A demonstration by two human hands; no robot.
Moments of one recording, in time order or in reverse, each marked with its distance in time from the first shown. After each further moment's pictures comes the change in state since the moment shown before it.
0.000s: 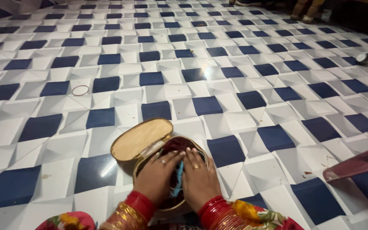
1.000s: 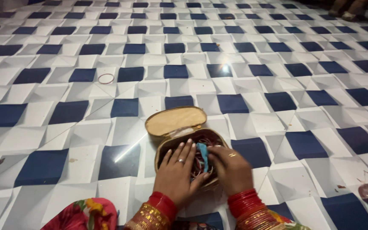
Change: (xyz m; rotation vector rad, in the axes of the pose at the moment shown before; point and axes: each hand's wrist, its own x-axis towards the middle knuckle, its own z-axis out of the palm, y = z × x) left_hand -0.011 0.003 0.008 0.113 -0.030 -0.227; right_hand 0.016 0.003 -0.037 0.400 0.434 0.032
